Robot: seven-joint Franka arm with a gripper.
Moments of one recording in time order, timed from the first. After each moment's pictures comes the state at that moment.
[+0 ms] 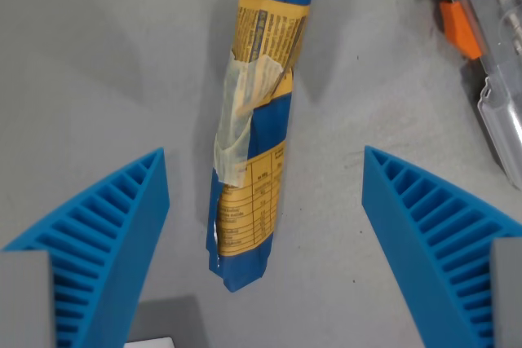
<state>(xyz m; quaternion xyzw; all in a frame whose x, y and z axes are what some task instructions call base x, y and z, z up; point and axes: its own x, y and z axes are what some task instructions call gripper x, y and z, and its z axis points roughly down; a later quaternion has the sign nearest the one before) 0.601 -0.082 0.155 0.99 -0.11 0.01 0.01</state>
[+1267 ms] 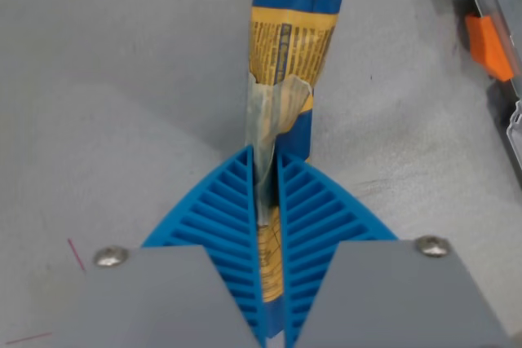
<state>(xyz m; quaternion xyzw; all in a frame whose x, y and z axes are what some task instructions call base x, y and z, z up) 0.603 -0.082 0.129 0.99 -0.11 0.01 0.01</state>
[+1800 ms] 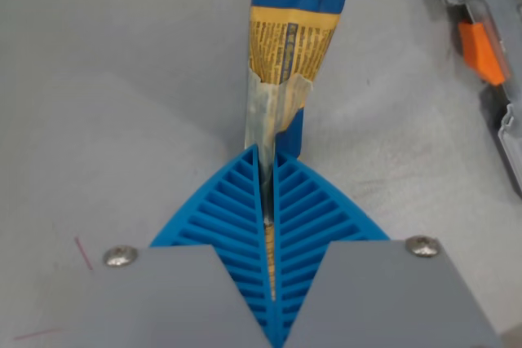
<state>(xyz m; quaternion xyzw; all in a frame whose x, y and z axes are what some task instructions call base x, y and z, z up) 0.605 -0.083 0.139 0.99 -0.11 0.02 0.01</state>
